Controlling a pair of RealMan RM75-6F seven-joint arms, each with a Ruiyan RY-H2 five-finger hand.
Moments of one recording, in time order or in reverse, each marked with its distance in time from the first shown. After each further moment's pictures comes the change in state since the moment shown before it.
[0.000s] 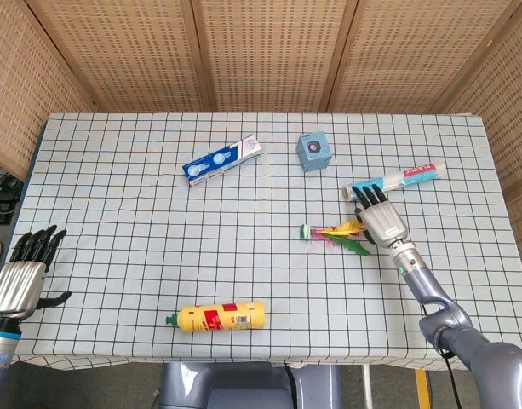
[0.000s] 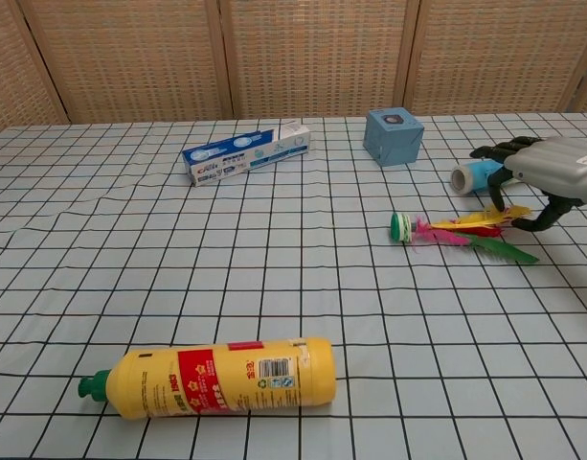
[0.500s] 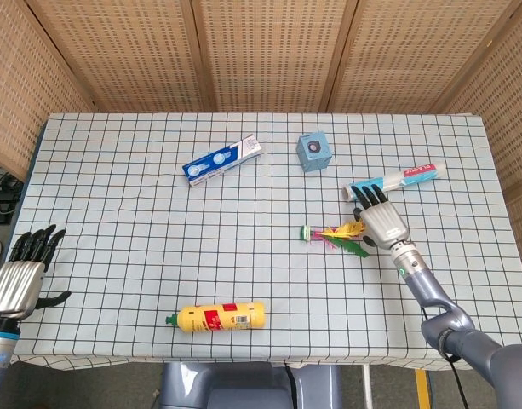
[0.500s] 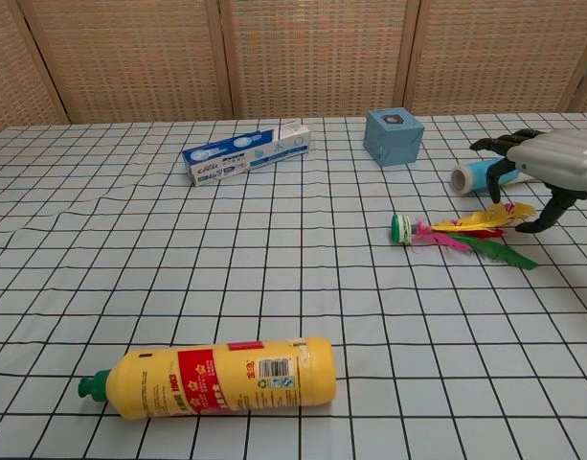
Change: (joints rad) left arm 0.003 0.003 -0.003 0.004 0.007 0.001 -0.011; right arm -0.019 0.071 0.039 -0.151 0.009 0.009 -0.063
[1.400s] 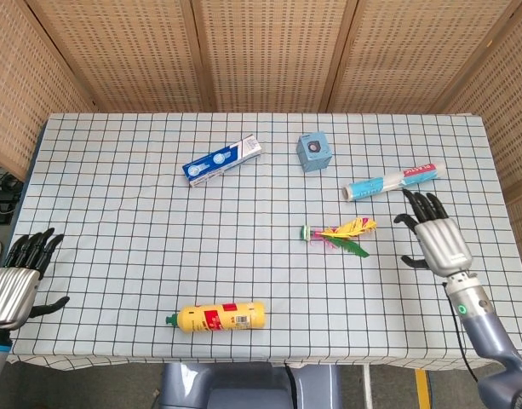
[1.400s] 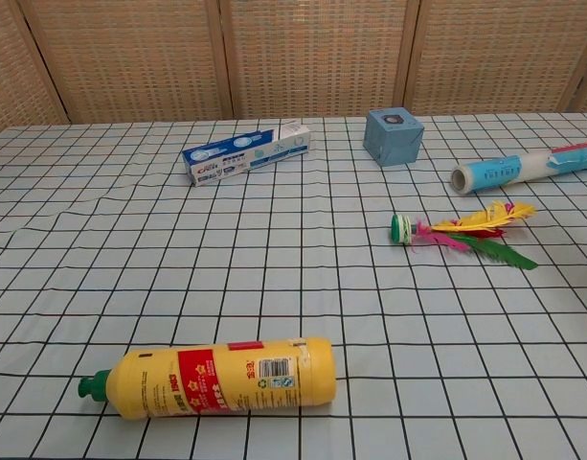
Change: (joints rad) left arm 0.034 0.039 0.023 -0.015 0.101 0.074 -0.067; right arm -0.251 0.462 0.104 -0.723 0.072 0.150 -0.107
